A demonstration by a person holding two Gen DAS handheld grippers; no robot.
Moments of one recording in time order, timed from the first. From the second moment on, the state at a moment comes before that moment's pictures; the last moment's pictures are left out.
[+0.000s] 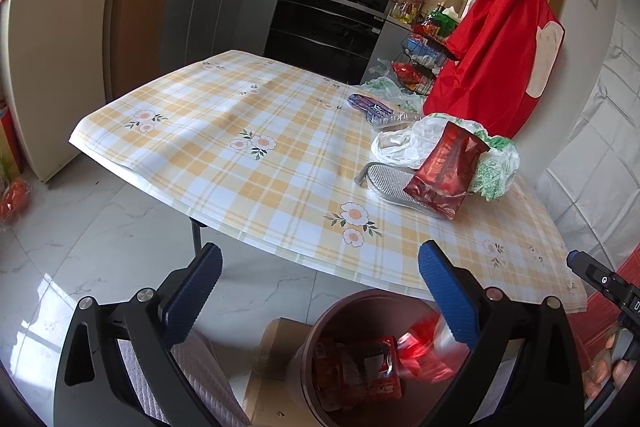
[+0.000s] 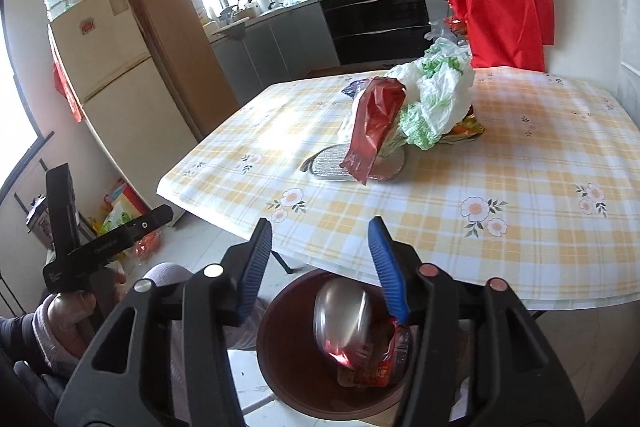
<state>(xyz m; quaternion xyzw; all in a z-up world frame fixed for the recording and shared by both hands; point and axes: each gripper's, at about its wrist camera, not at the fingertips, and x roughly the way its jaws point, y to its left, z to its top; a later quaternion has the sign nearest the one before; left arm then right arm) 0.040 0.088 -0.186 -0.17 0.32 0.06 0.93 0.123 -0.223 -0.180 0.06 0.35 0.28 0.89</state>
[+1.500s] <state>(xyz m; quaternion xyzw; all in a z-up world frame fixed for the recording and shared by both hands) 0.223 -0.052 -0.218 0.00 0.37 -0.10 0.93 0.185 -0.308 -0.251 0.12 0.39 0.13 0.90</state>
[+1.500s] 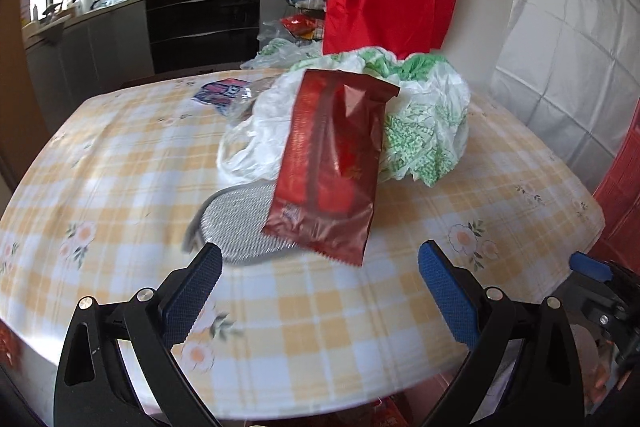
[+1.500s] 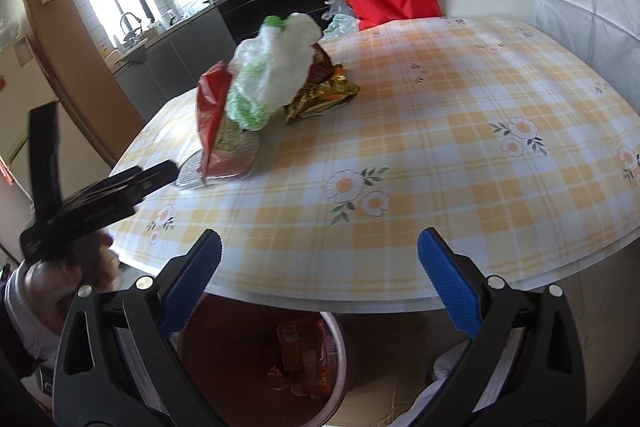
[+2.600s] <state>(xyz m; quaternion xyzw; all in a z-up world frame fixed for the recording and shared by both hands) 0.178 0.052 -0.188 -0.14 0.34 -0.07 0.93 0.242 -0.277 -0.211 0.08 0.34 0.18 0.92</state>
